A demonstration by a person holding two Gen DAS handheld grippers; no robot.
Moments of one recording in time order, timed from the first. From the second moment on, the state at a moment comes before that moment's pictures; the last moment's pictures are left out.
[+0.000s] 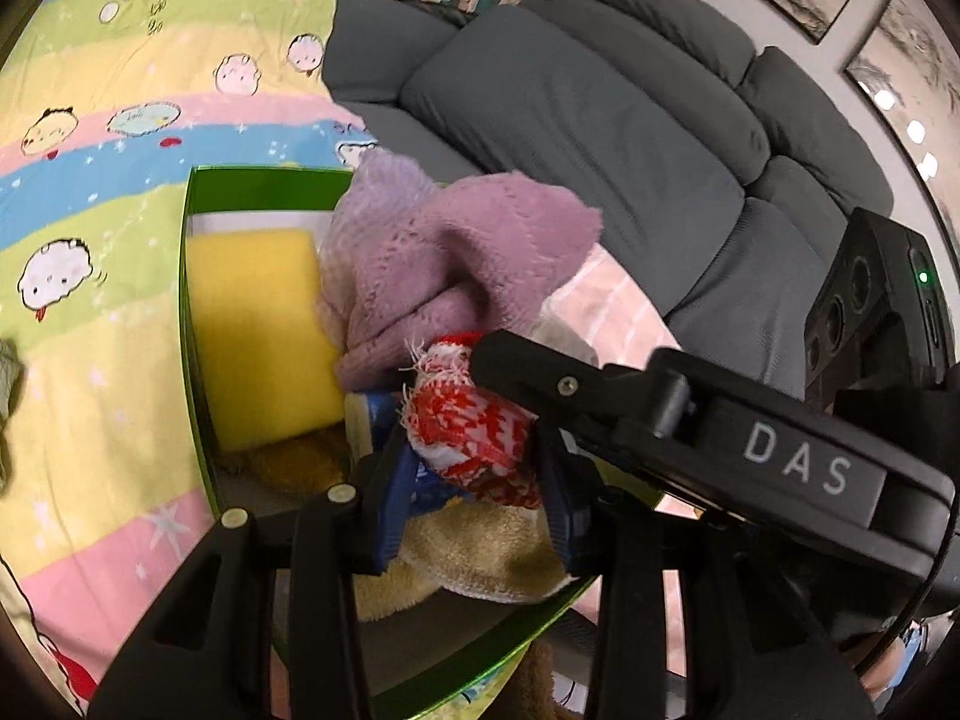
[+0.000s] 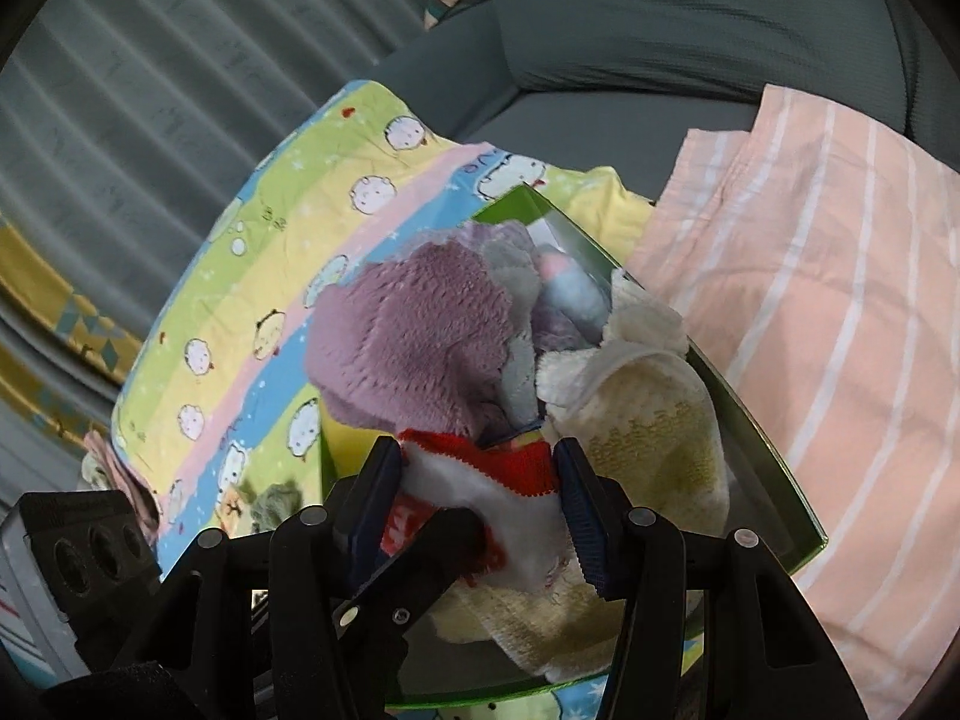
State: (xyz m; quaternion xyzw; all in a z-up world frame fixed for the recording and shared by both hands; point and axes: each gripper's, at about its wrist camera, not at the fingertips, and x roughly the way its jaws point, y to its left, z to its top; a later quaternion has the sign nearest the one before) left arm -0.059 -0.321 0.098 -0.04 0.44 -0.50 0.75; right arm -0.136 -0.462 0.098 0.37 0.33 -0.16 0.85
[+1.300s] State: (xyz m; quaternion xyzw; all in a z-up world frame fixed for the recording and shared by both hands) left arm -0.026 0.025 0.063 -0.12 0.43 -0.10 0.89; right arm -0.037 -0.240 0.140 0.22 0.34 0.05 0.91
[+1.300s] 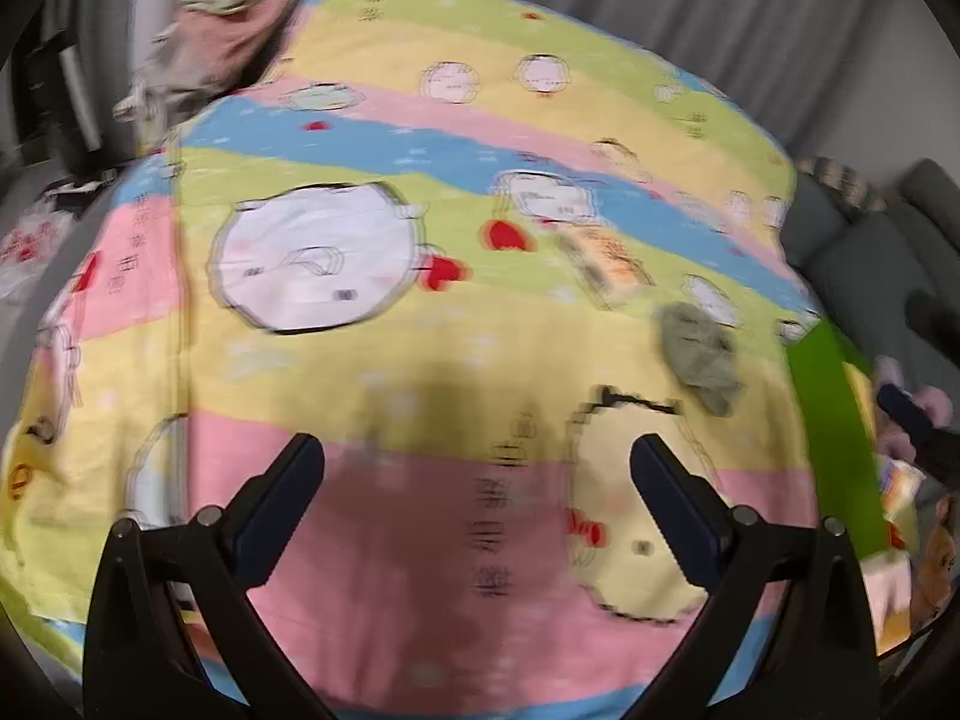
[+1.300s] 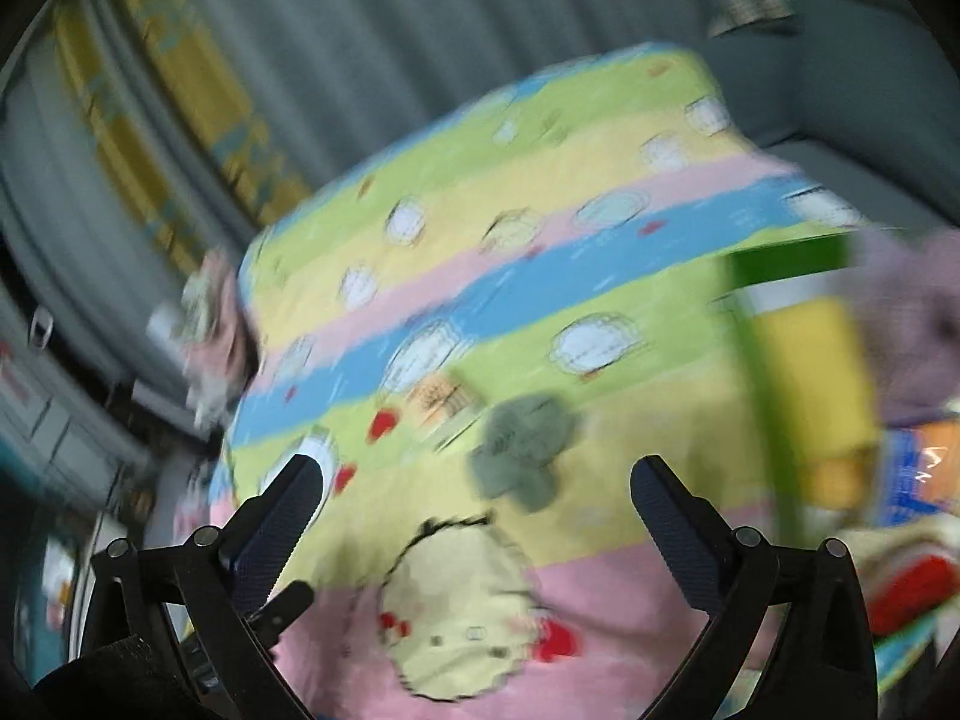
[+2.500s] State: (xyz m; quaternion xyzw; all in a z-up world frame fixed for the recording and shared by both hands) left arm -0.022 0.092 0.057 -0.16 0.43 -0.05 0.89; right arm -0.010 -0.116 0.057 0.09 0.51 0.11 0.85
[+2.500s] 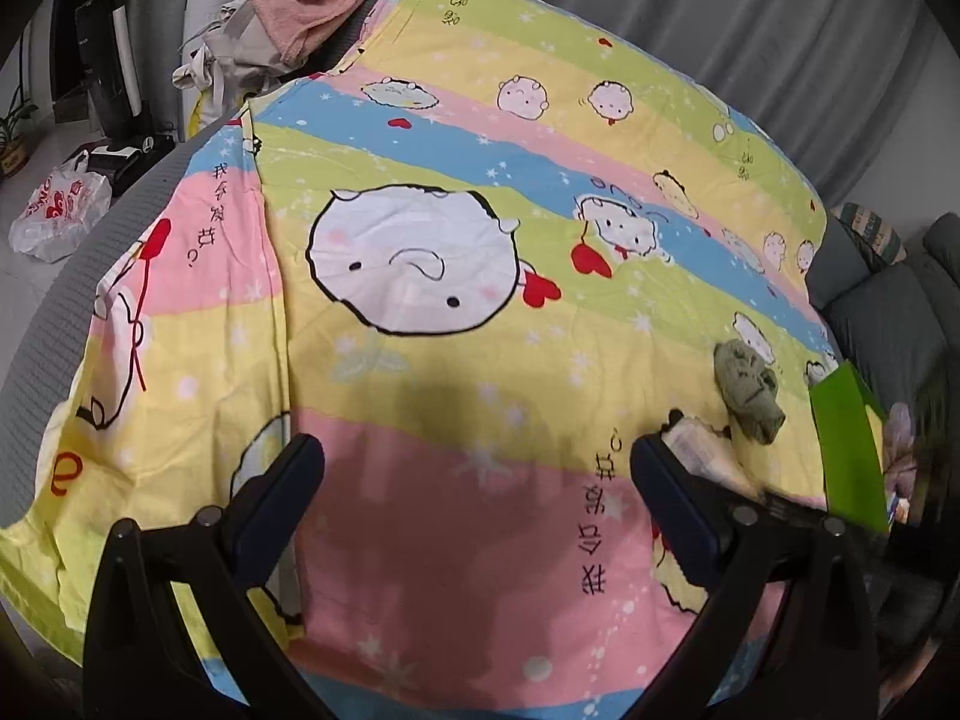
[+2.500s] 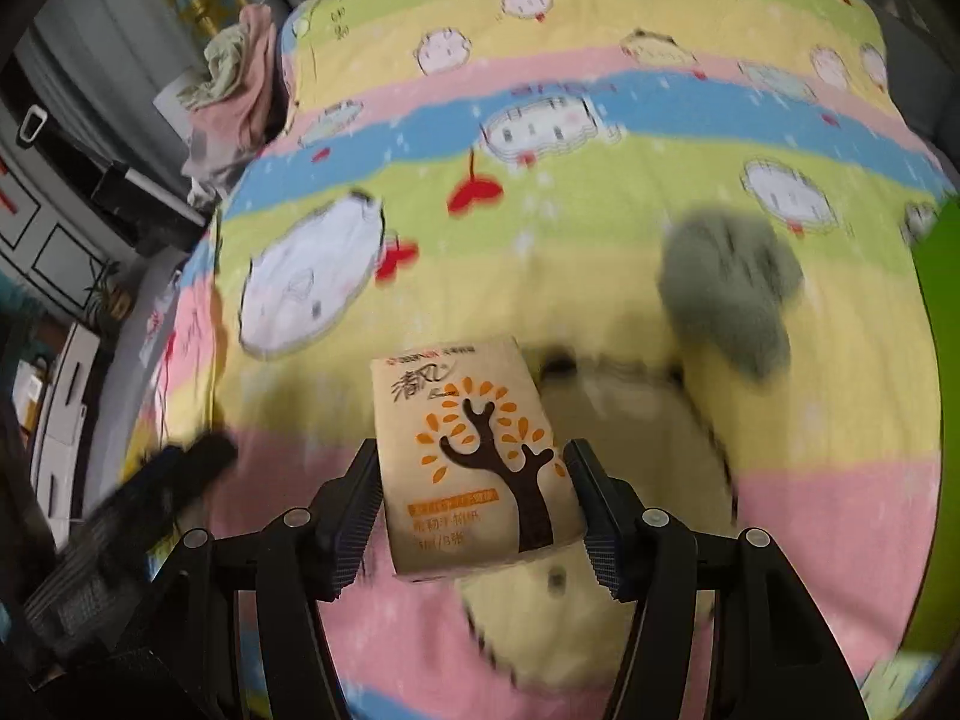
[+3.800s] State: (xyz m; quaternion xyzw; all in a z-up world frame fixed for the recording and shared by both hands) left arm -0.045 -0.096 0.100 -0.11 0.36 -0.35 0.86; right arm -0.073 -0.270 0.107 0.31 0.36 0.08 0.88
